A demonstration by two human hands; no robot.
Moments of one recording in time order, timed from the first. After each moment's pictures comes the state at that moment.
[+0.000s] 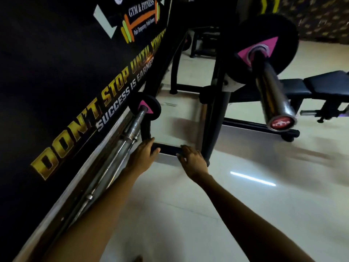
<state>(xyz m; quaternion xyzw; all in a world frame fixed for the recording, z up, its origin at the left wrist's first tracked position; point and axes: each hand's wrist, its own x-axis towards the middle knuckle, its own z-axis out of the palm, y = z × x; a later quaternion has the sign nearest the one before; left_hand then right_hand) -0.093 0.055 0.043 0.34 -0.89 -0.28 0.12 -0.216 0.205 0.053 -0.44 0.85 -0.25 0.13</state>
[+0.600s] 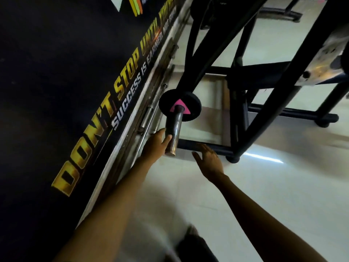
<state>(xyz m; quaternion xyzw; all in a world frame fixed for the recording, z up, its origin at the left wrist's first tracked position) -0.096 -0.222 -0.005 0.35 -0.85 -0.38 0.08 -0.188 -0.045 -0.006 -0.35 0.88 -0.26 0.18</state>
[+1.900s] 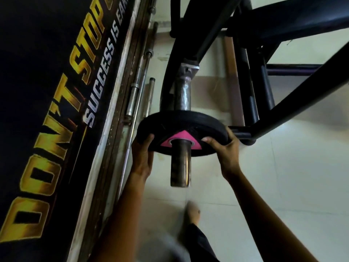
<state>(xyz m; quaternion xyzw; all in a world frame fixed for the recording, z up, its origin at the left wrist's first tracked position) -0.159 -0.345 -0.215 0.32 -0.44 -0.80 0.26 -0.279 -0.163 -0.163 -0.11 0.62 -0.75 0.21</state>
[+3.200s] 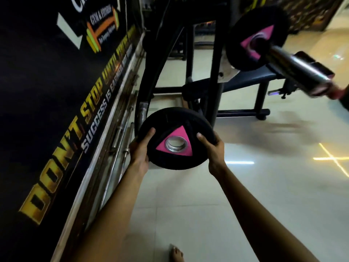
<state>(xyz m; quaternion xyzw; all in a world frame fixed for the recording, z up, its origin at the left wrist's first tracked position) -0.024 -0.040 0.087 0.31 -0.46 -0.80 0.23 -0.114 0.143 0.090 -0.09 0.57 -0.81 0.14</state>
